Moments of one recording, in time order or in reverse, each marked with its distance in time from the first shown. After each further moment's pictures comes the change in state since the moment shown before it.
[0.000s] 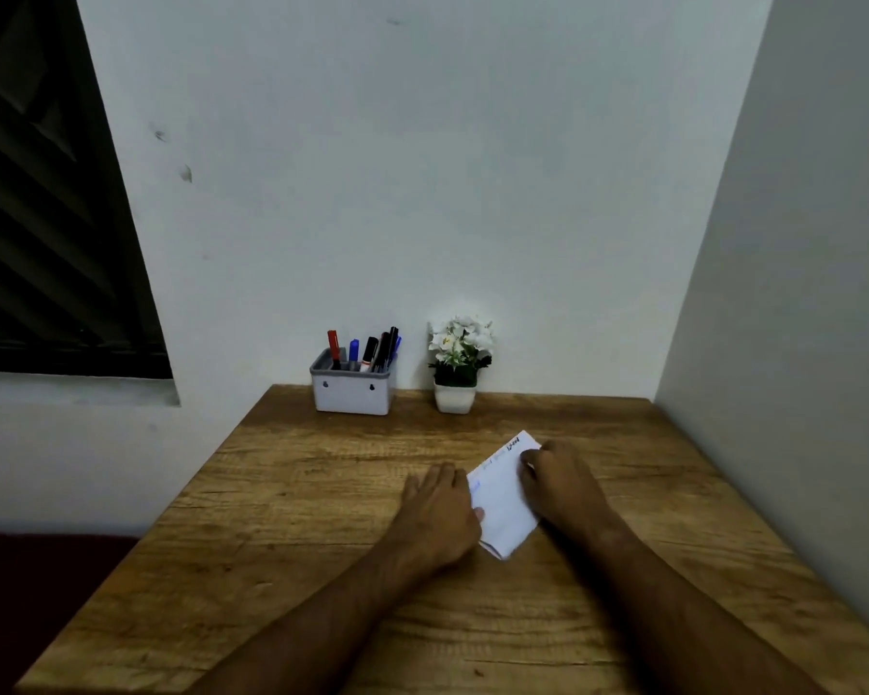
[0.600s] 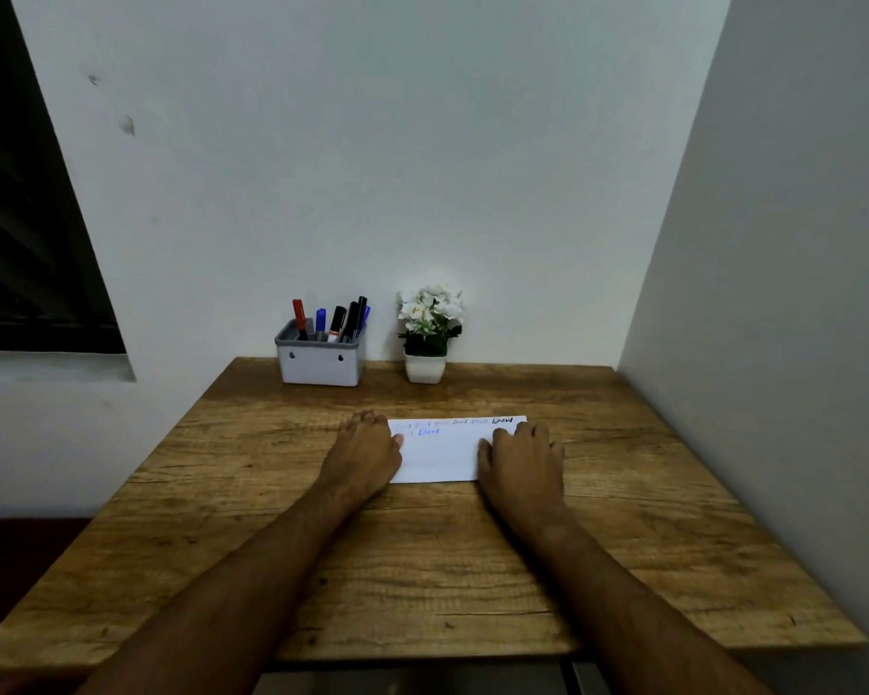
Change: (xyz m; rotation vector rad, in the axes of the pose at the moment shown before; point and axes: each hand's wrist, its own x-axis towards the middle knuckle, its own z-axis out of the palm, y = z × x) left_hand 0.020 -0.050 -0.017 -0.047 0.134 -0.150; right_hand -0.040 -0.045 -0.009 -0.256 0.026 0.196
